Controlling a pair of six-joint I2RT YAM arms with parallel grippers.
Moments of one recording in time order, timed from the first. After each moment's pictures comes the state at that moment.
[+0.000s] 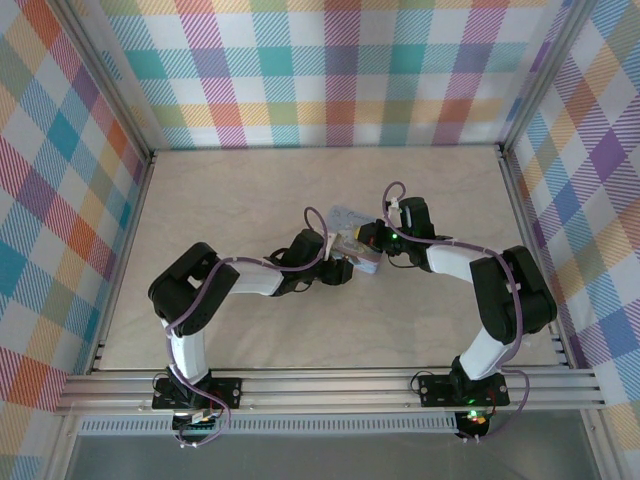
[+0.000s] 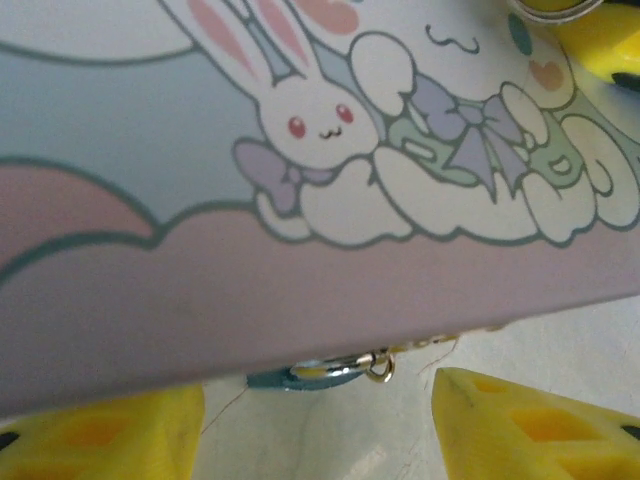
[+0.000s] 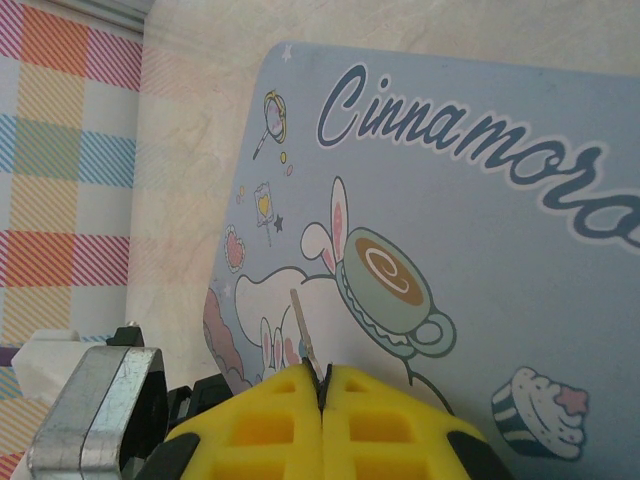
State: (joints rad) left arm -0.74 1.87 0.88 0.30 0.20 -0.45; right arm 0.35 1.66 0.81 0.21 -0.56 0.77
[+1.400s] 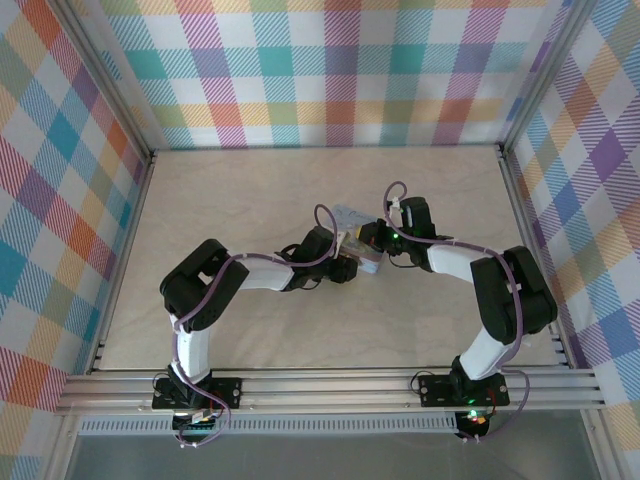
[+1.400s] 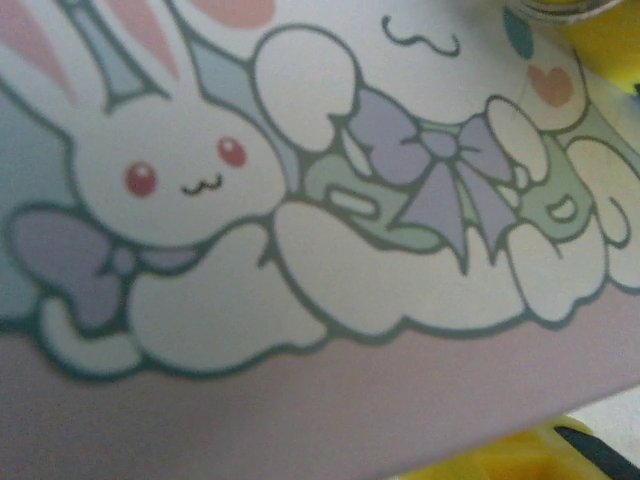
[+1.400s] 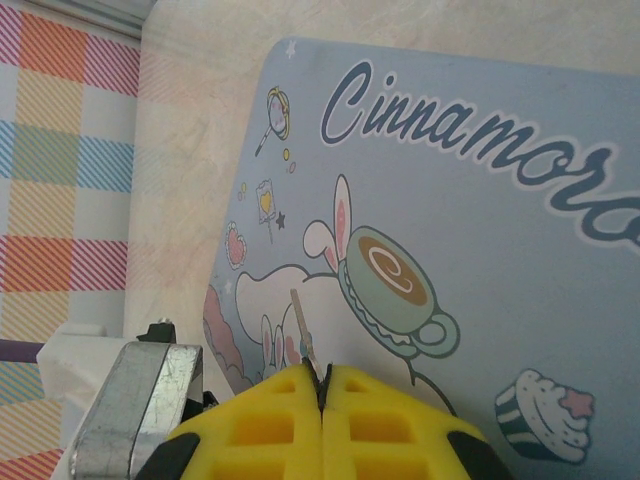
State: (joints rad) left arm -0.77 1.93 0.99 0.21 0.19 -0.48; right arm 0.36 1.66 0.81 0.21 -0.56 0.77
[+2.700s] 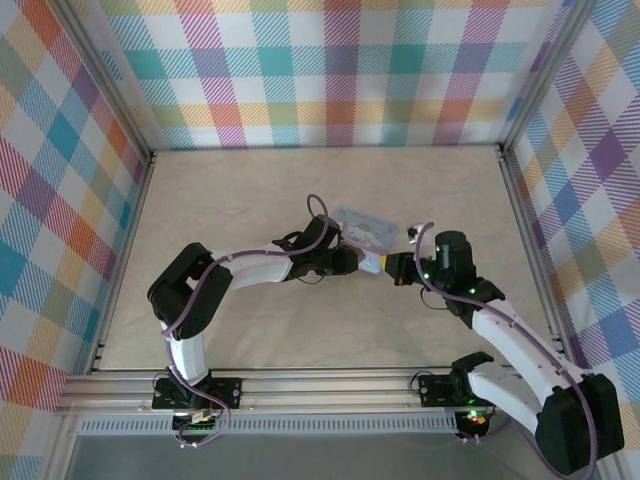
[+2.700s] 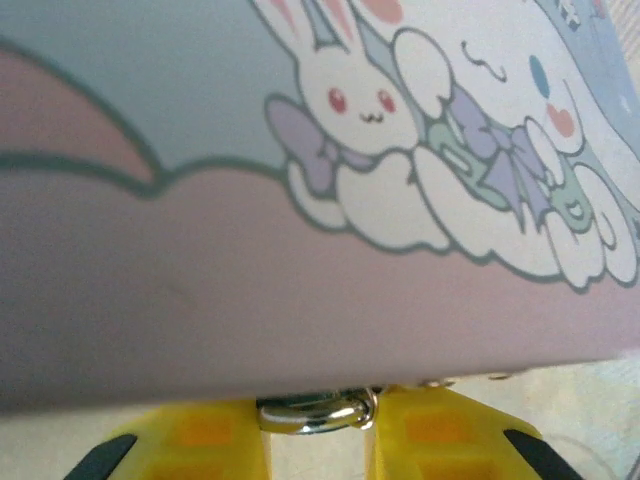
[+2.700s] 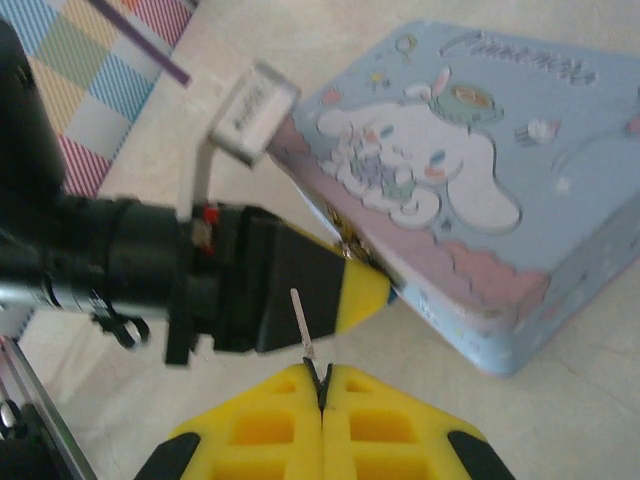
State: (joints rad) left arm -0.78 1.85 1.10 -0.06 0.25 -0.74; right arm 0.37 0.92 0.51 -0.14 -0.45 0.42
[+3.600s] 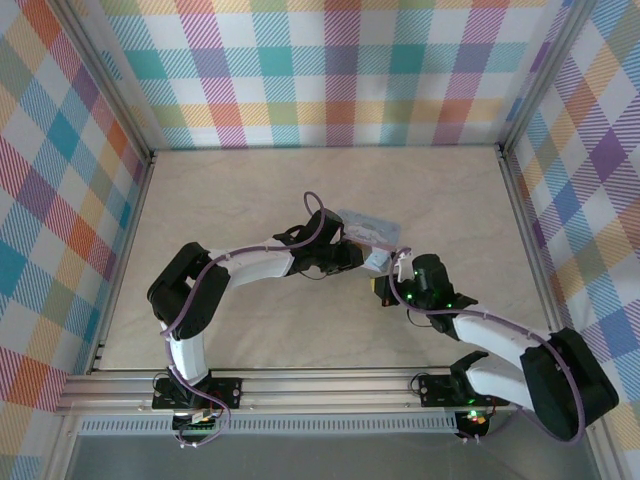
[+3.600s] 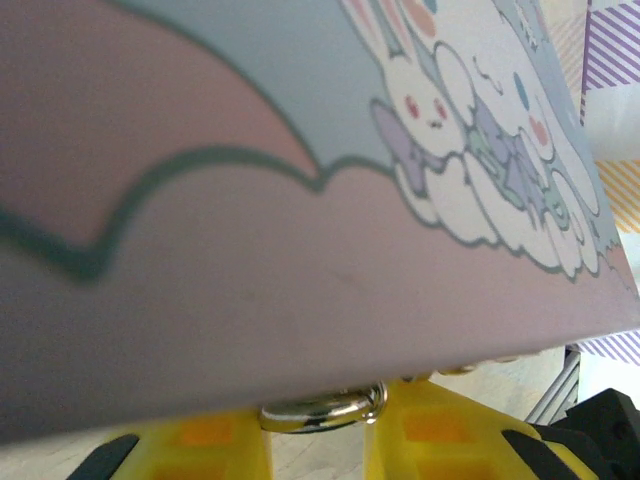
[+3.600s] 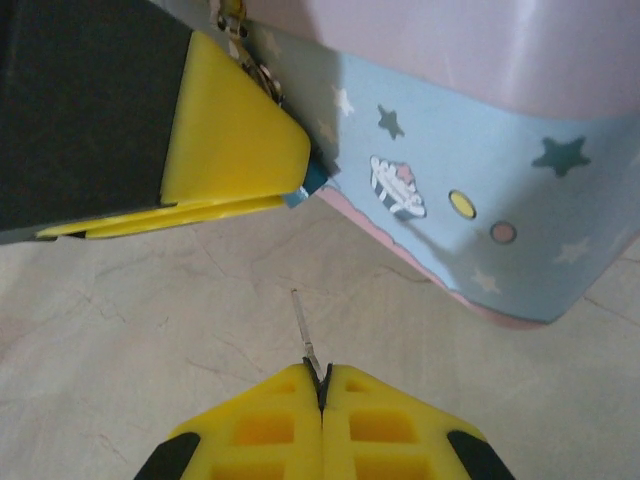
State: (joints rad) left arm -0.78 1.84 1.16 -0.12 0.32 -0.92; right arm 0.51 1.13 0.30 0.23 -0.32 0.44
